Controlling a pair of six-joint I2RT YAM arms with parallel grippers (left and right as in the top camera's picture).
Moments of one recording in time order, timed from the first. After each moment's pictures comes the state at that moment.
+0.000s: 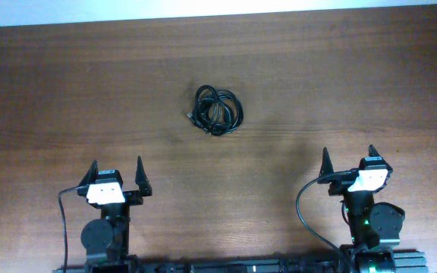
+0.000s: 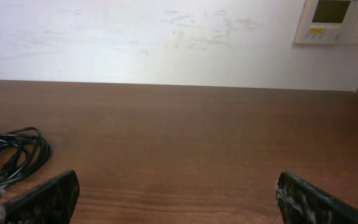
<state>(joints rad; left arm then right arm) 0.05 0.01 0.01 -0.08 -0.01 0.00 -0.05 0.01 0.01 -0.07 -0.05 -0.03</state>
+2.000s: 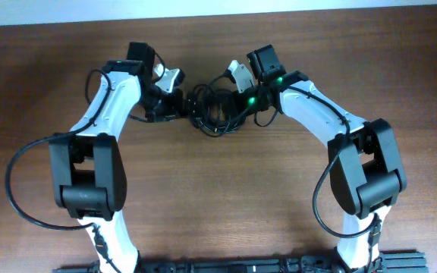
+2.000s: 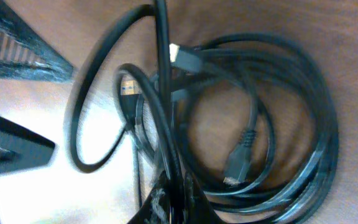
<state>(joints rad) -0.13 2.05 1.58 -1.00 0.52 0.02 0.38 2.04 1.46 -0.52 -0.58 0.09</state>
